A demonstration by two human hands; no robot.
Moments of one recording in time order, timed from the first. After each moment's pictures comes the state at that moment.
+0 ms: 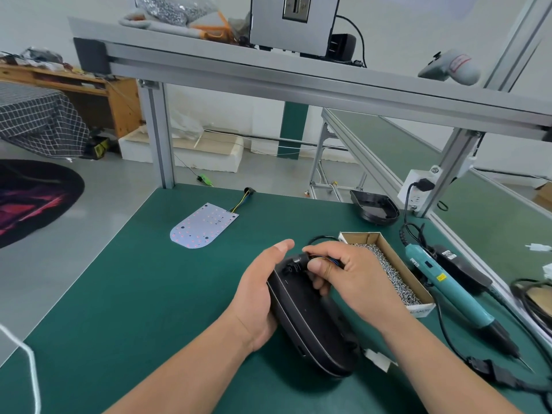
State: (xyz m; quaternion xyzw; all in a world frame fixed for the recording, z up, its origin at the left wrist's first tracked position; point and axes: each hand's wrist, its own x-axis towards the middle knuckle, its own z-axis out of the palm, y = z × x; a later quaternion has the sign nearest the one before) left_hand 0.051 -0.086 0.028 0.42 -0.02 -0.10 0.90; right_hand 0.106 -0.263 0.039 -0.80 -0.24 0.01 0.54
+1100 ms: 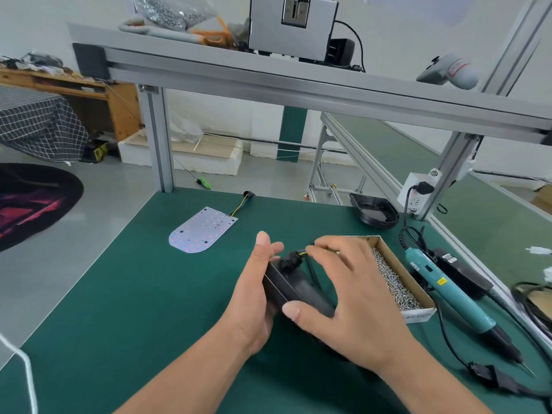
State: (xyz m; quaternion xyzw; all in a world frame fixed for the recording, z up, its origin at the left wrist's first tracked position) left_hand 0.054 -0.085 0.027 0.46 0.12 -0.01 0.88; right_hand 0.055 -0.256 0.064 -0.89 -0.32 -0.22 0.23
